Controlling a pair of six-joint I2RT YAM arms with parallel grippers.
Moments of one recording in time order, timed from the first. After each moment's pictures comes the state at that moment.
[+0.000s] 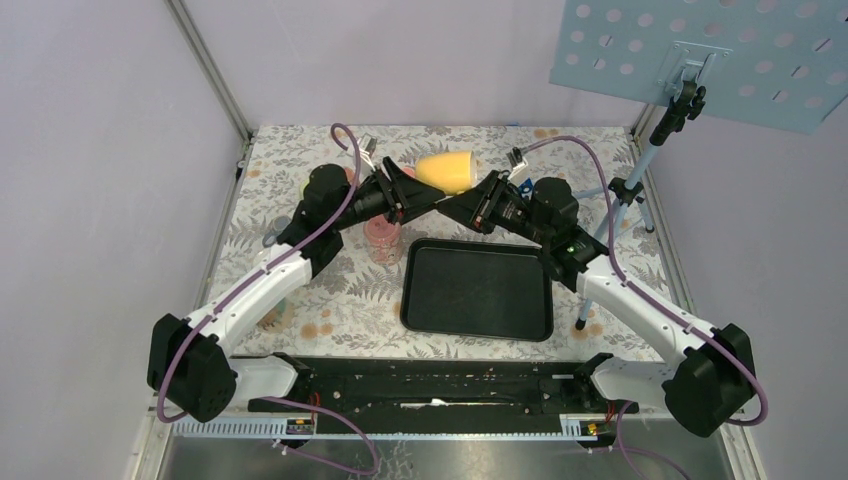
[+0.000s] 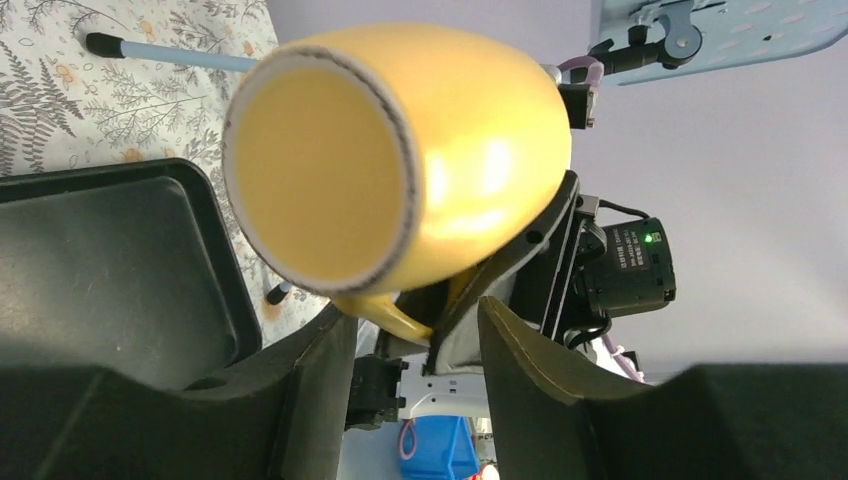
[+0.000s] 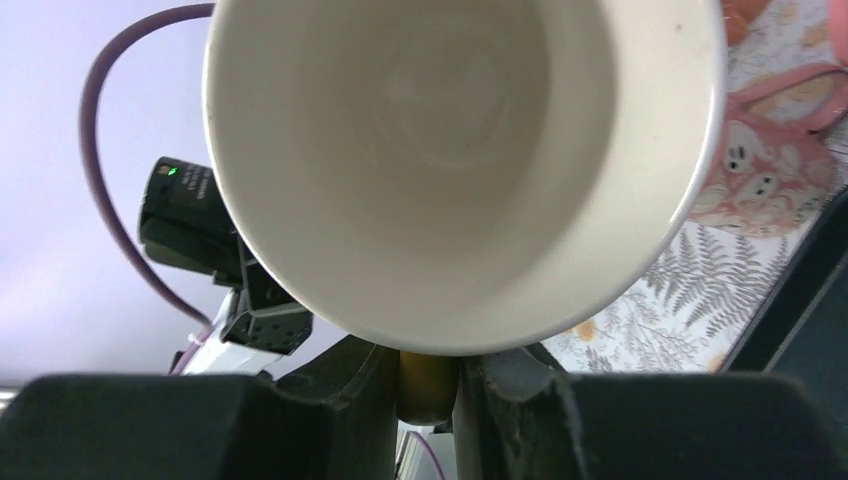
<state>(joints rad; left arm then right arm) -0.51 1.25 0.98 0.22 0.56 -1.24 0.58 1.20 0.90 0.24 -0.43 1.18</state>
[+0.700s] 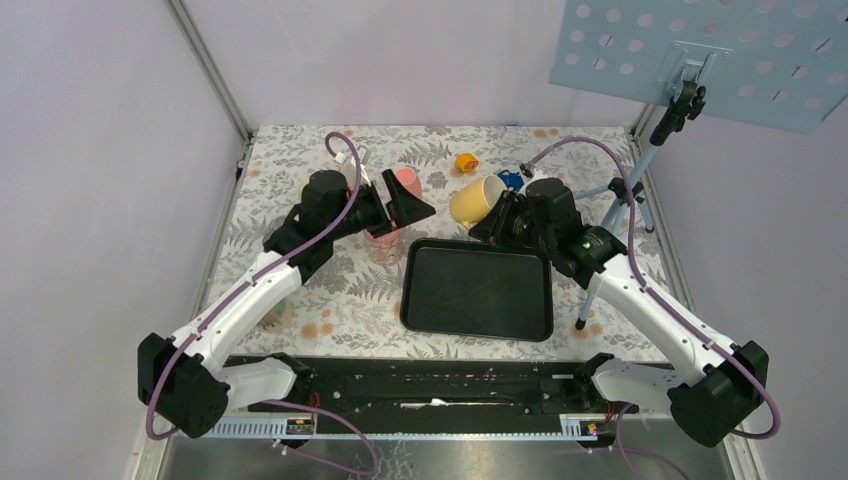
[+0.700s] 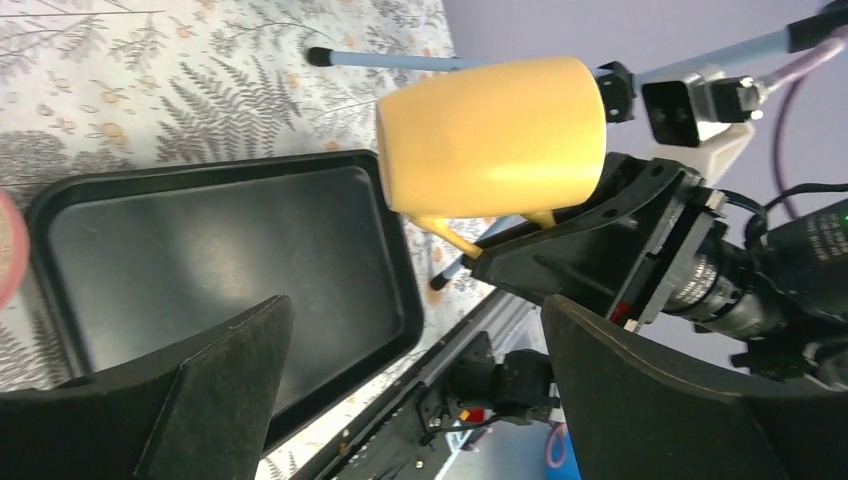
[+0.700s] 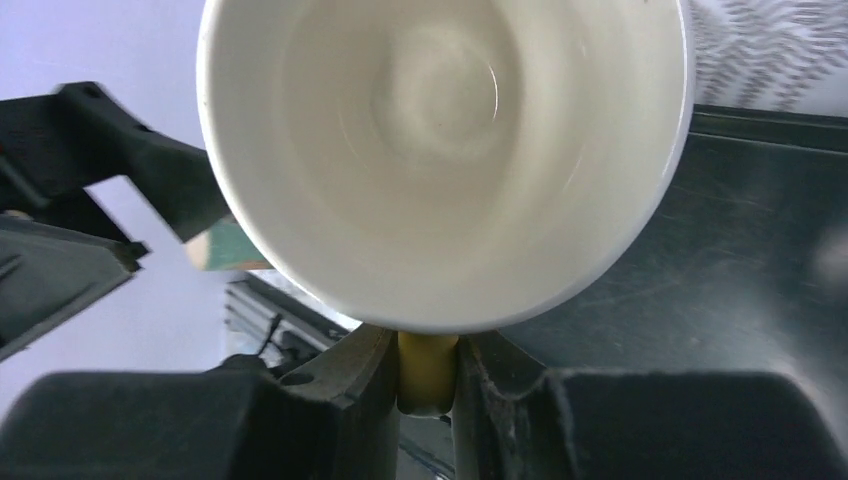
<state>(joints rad) -0.51 1.17 0.98 -0.12 0.41 -0.90 0.58 1.15 1.02 -0.39 -0.16 0.83</state>
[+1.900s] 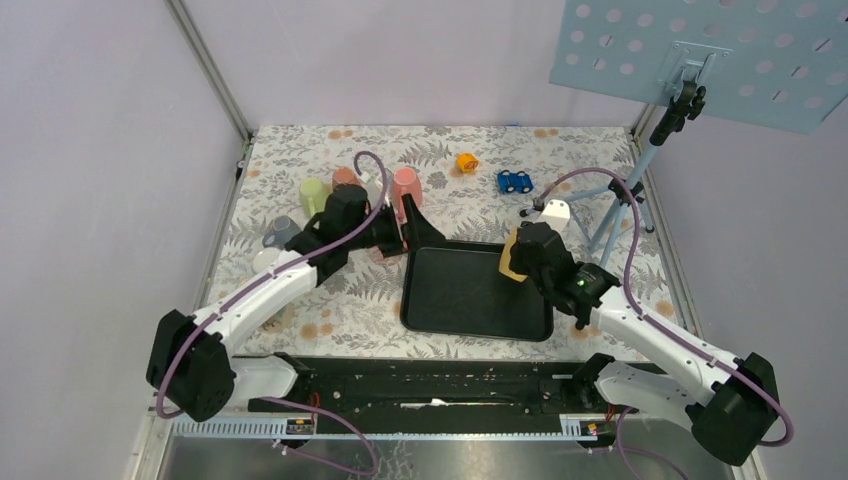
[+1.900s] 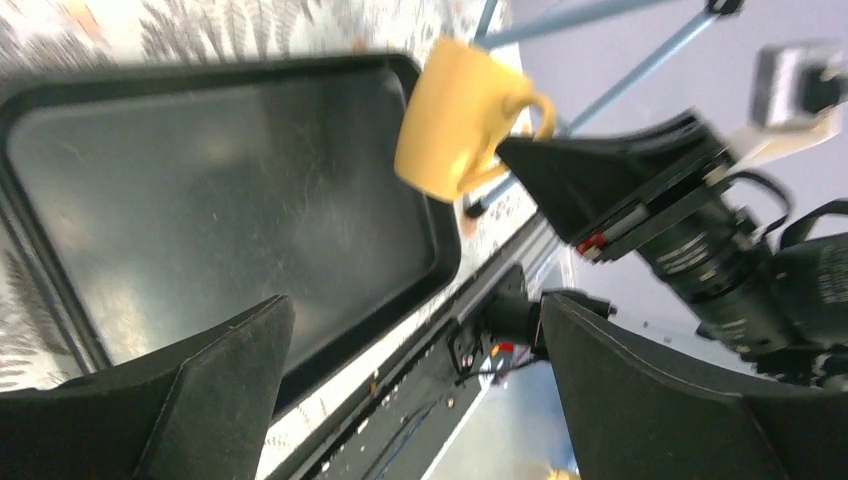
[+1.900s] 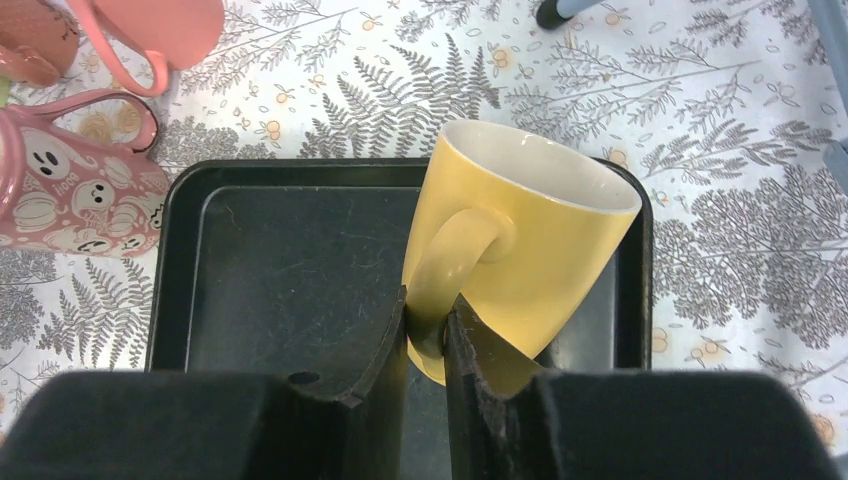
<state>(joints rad) -0.54 1.24 0.92 -0.13 0.48 -0.82 0.69 1.01 0.75 -0.42 0.47 0.62</state>
